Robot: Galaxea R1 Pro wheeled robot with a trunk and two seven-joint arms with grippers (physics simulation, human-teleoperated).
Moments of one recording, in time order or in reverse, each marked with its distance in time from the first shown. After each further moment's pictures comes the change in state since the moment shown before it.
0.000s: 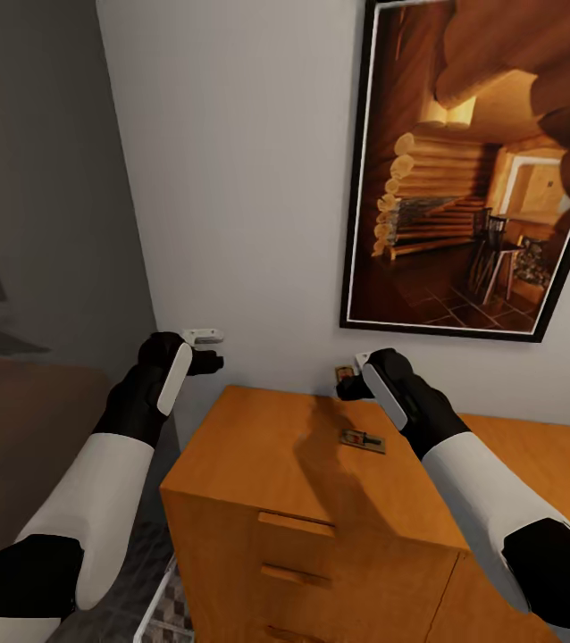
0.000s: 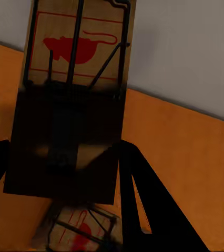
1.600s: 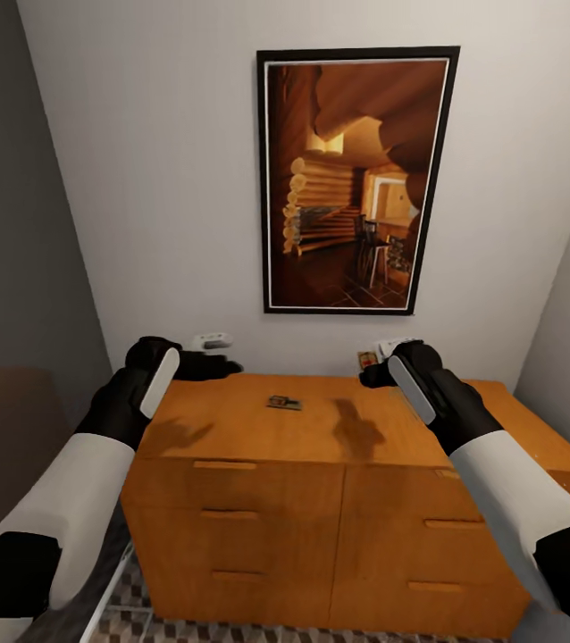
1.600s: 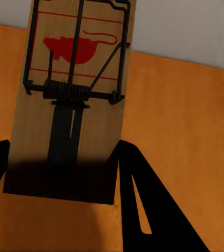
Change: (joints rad) left arm 0.000 0.096 -0.080 0.036 0.105 -0.004 -0.371; right arm 0.000 -0.103 -0.008 -0.096 0.002 0.000 0.001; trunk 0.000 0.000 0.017
